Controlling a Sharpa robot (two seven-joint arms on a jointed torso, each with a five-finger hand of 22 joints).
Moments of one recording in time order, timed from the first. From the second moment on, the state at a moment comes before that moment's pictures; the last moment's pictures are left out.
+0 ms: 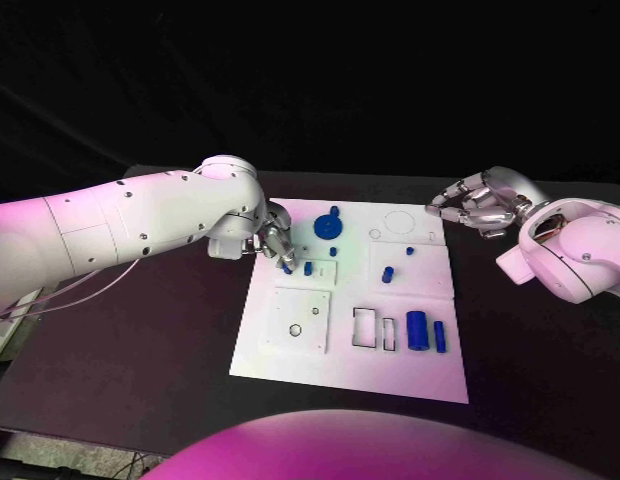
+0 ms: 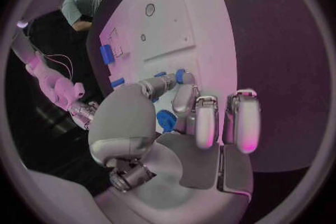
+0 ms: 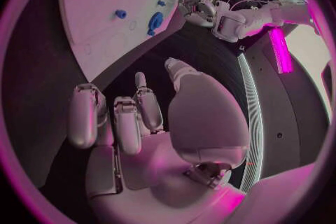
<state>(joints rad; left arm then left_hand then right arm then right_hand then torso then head) 1.27 -0.66 -0.08 1.33 -1.04 0.44 -0.59 1.03 -0.13 0.84 0.06 0.10 0.90 0.05 0.59 1.13 1.41 -0.04 1.18 1.18 1.46 -0.09 1.57 1.31 0.01 1.47 0.03 1.51 1.31 1.27 -0.93 -0.13 1.57 -0.85 -0.41 -0.13 1.20 -0.21 0.25 0.29 0.30 0.90 0.14 0.20 0.49 1.38 0.05 1.35 1.31 1.46 -0.02 1.55 1.31 0.05 1.42 0.10 1.31 1.31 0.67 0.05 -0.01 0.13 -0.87</state>
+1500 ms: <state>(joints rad) 1.27 -0.65 -0.08 1.31 -1.00 0.42 -0.63 0.92 -0.18 0.79 0.05 0.05 0.92 0.03 0.53 1.08 1.40 -0.04 1.18 1.17 1.46 -0.09 1.57 1.31 0.01 1.47 0.03 1.51 1.31 1.27 -0.93 -0.13 1.57 -0.86 -0.41 -0.13 1.20 -0.21 0.25 0.29 0.30 0.89 0.13 0.20 0.49 1.38 0.06 1.35 1.31 1.46 -0.02 1.55 1.31 0.05 1.41 0.10 1.31 1.31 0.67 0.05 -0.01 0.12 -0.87</state>
